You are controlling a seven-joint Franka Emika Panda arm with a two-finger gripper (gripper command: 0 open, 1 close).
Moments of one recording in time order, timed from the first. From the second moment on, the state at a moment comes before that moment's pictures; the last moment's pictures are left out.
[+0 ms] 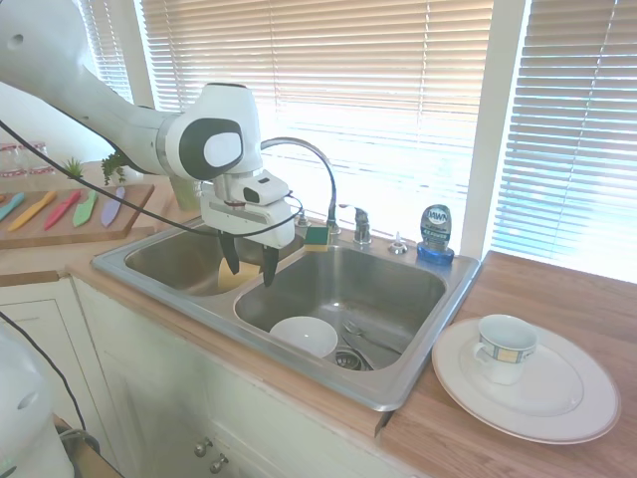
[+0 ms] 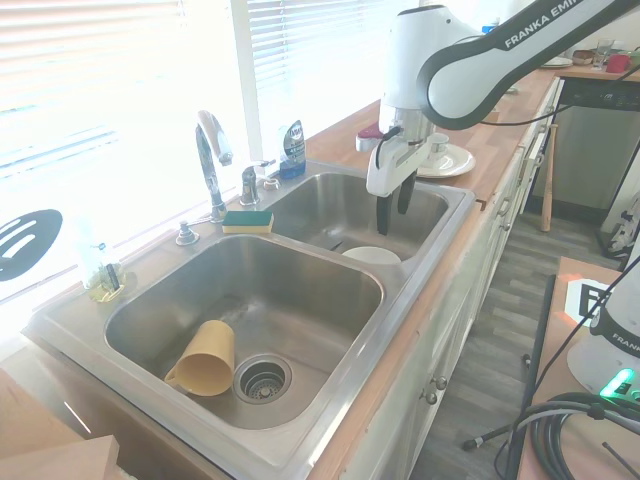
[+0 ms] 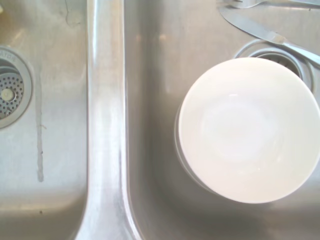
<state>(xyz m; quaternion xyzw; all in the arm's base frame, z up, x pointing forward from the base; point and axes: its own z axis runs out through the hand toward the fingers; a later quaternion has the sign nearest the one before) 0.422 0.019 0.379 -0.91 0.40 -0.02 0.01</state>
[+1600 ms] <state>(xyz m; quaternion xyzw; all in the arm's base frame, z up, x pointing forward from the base) 0.424 0.010 0.379 -0.91 0.41 -0.03 0.01</state>
